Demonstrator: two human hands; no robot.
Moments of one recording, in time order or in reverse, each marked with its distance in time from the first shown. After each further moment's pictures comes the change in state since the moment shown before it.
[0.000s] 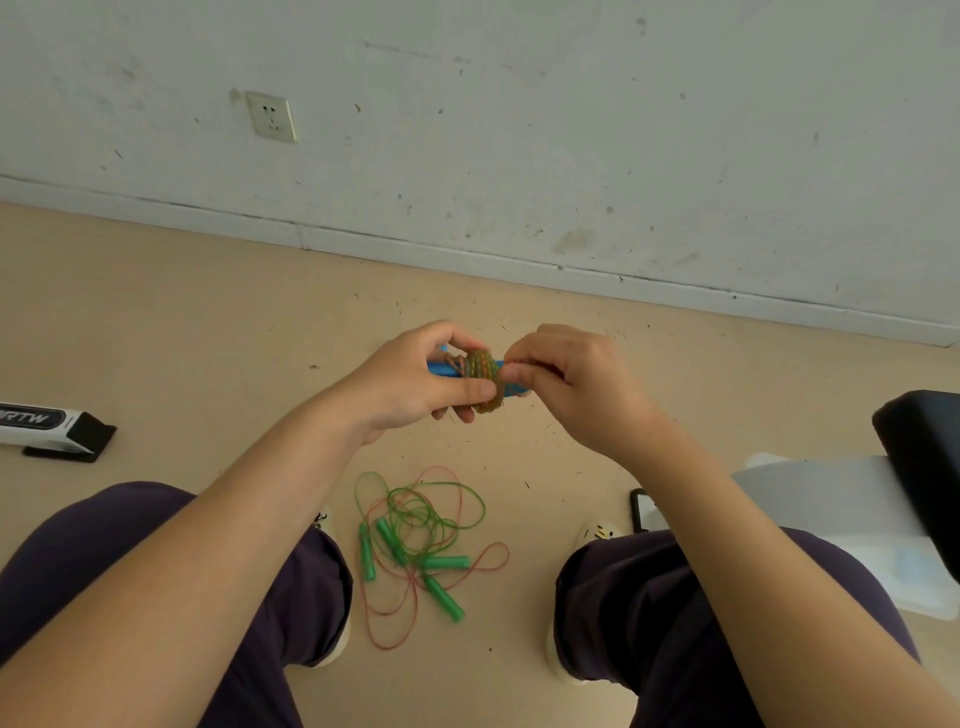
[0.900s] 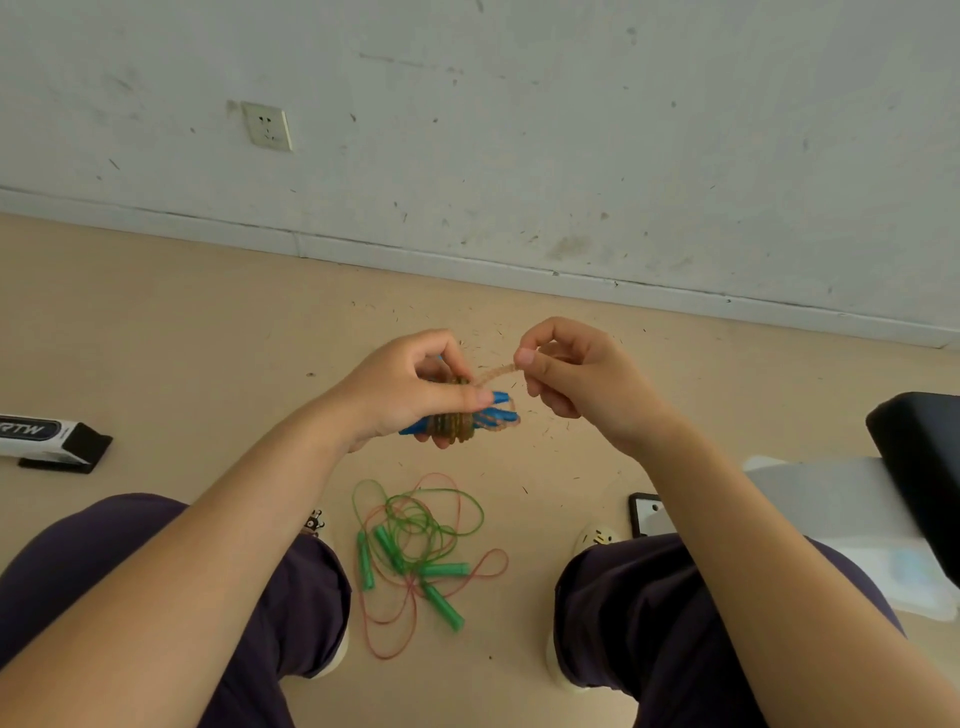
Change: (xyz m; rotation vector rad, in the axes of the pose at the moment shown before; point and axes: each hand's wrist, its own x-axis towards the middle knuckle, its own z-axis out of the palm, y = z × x) left_hand -0.010 0.006 -0.006 0.050 -0.032 0.023; right_hand 0.002 0.003 -0.010 0.667 -0.050 0.454
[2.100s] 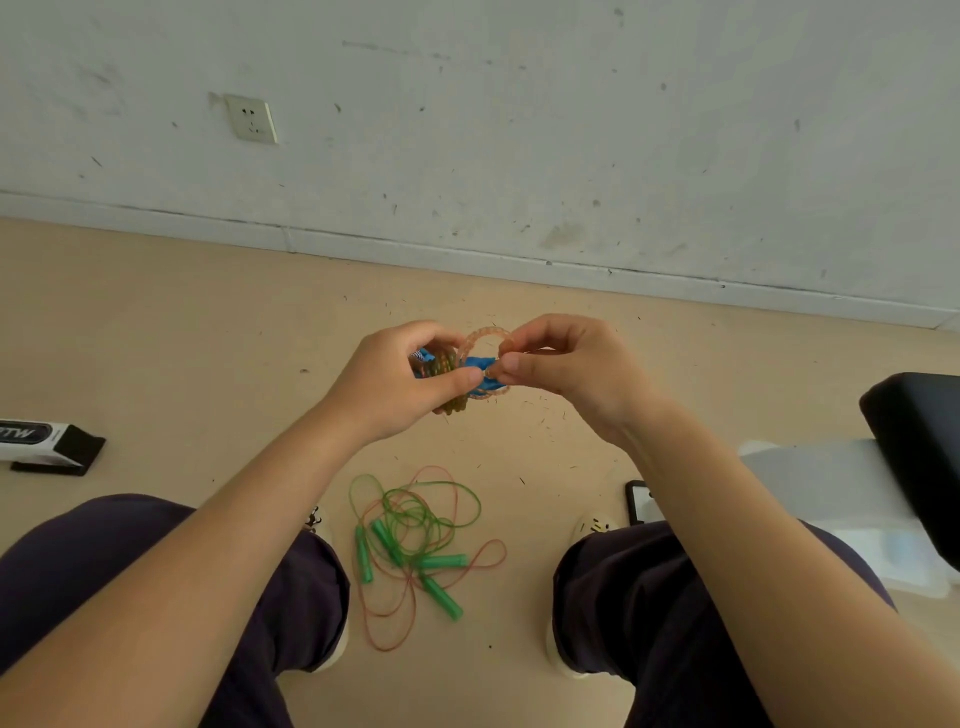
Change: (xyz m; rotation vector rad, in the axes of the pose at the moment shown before) left_hand 0.009 -0.014 0.009 0.277 0.250 0.179; right_hand 0.000 0.003 0.002 0.106 0.065 0.050
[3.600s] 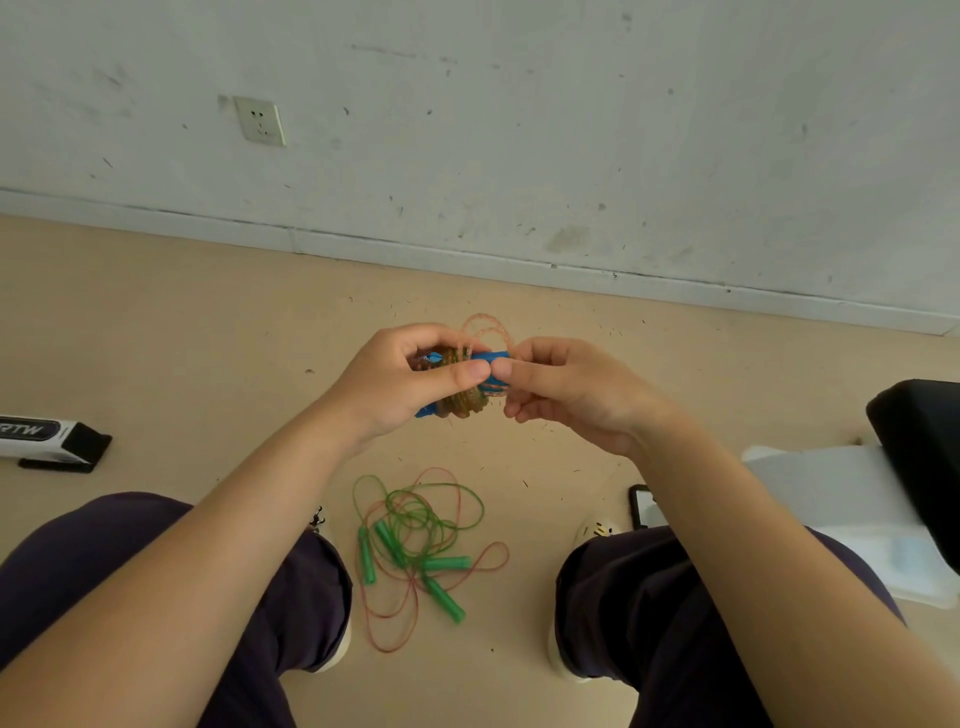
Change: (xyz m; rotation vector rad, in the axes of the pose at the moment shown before) left_hand -0.006 0.013 -0.004 -0.429 -0.098 -0.095; right_hand -0.003 -0.005 0.006 0.038 -0.212 0.189
